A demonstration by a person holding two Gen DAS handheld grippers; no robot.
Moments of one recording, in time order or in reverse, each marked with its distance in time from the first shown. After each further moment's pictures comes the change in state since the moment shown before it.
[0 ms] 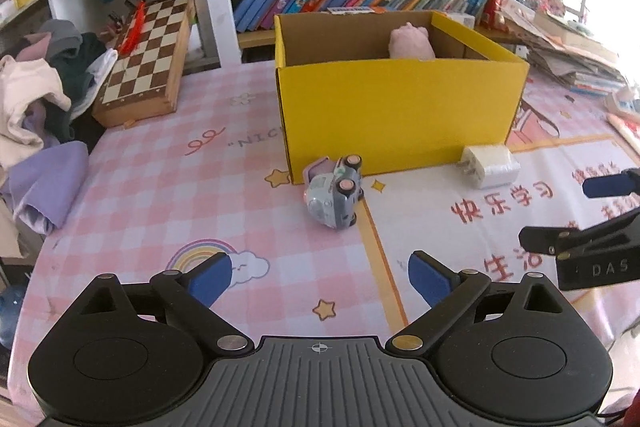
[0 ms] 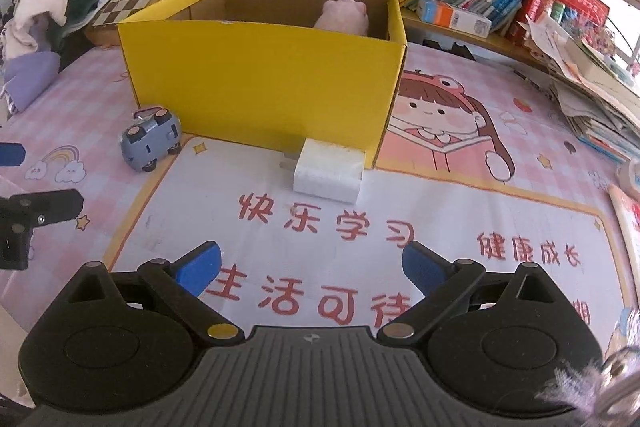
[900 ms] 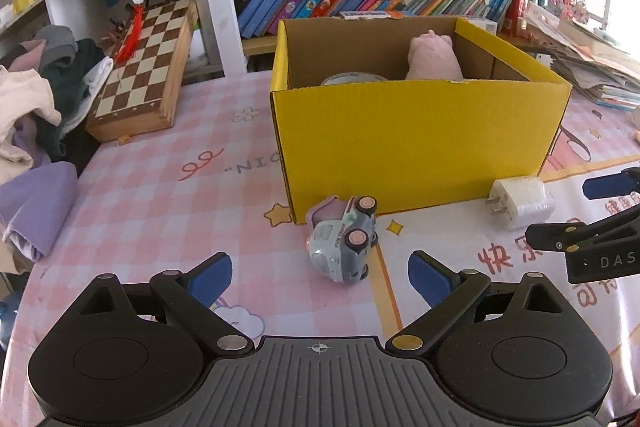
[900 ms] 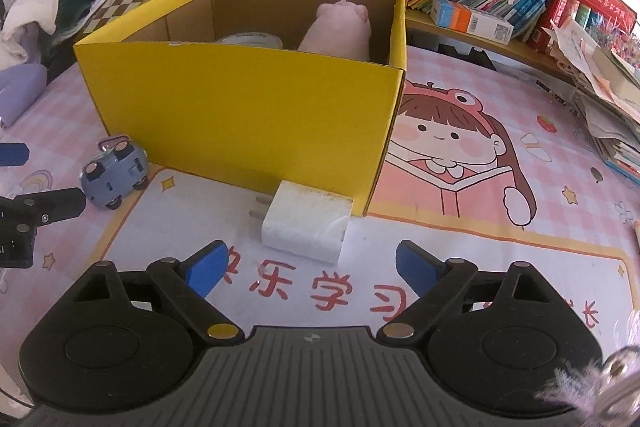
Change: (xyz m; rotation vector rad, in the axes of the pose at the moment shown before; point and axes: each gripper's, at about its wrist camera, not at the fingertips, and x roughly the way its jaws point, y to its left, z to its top) left arm 0.040 -0.006 0.027 -0.007 -0.007 0.041; right arm 0.044 -0.029 0.033 -0.013 0.005 0.059
